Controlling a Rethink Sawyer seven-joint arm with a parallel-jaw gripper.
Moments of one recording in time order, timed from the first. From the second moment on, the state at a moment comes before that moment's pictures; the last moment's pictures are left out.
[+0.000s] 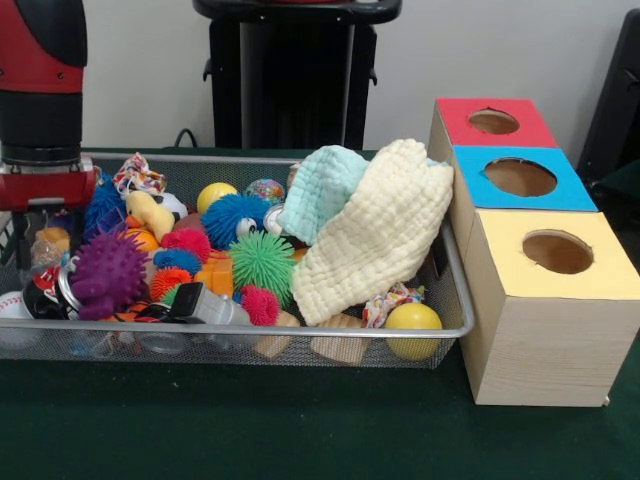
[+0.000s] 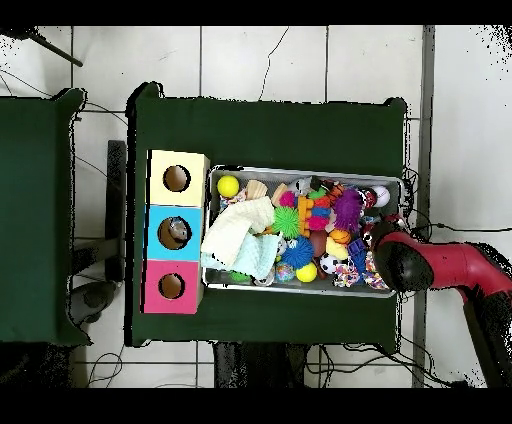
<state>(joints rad) -1.13 -0.50 0.66 1.64 -1.04 0.43 1.34</state>
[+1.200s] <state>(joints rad) -1.12 -0.50 0.68 1.67 -1.13 0.43 1.28</state>
